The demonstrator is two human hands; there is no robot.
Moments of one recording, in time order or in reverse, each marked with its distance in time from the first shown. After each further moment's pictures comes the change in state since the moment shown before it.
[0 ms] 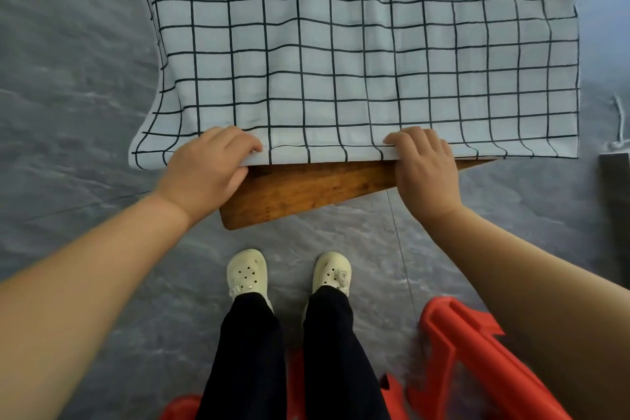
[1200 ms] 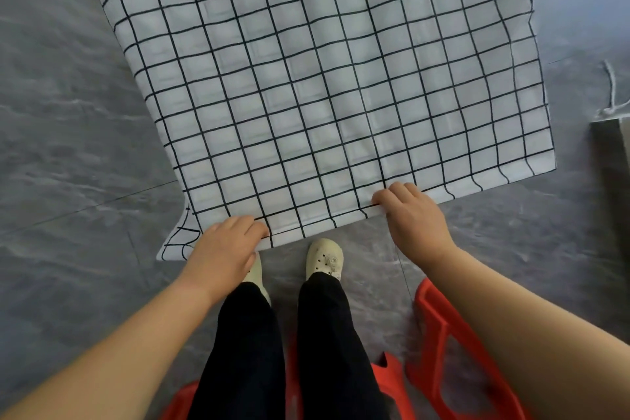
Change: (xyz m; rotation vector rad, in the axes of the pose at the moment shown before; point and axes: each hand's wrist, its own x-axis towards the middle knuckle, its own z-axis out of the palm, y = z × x) left_hand -0.081 0.082 0.061 0.002 -0.335 -0.031; right_hand -0.105 0.019 -0.010 0.123 -0.301 0.069
